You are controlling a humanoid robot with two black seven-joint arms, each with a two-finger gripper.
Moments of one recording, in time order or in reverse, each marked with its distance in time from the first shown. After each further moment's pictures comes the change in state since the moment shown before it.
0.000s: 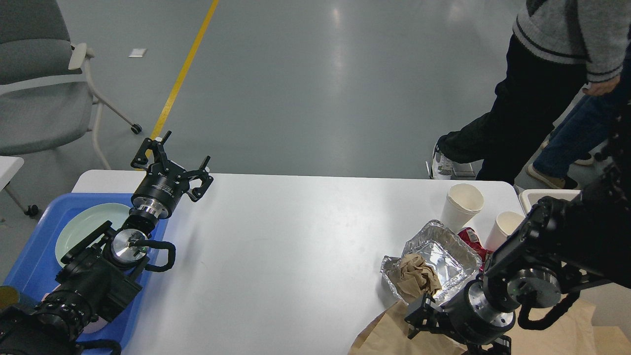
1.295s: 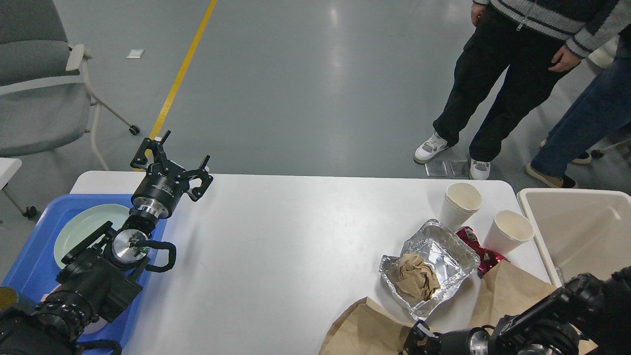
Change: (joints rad) left arm 0.001 -0.002 0.000 -0.001 0.000 0.000 -0.012; right arm -0.467 -0.294 0.295 -0.022 -0.054 -0.282 0.233
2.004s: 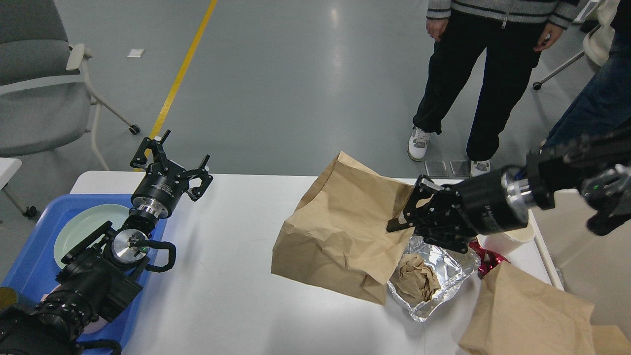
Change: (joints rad) left arm -0.001 0.000 0.000 0.001 -0.001 0.000 0.000; right arm 0.834 -0.099 -0.190 0.018 -0.048 0.602 -0.024
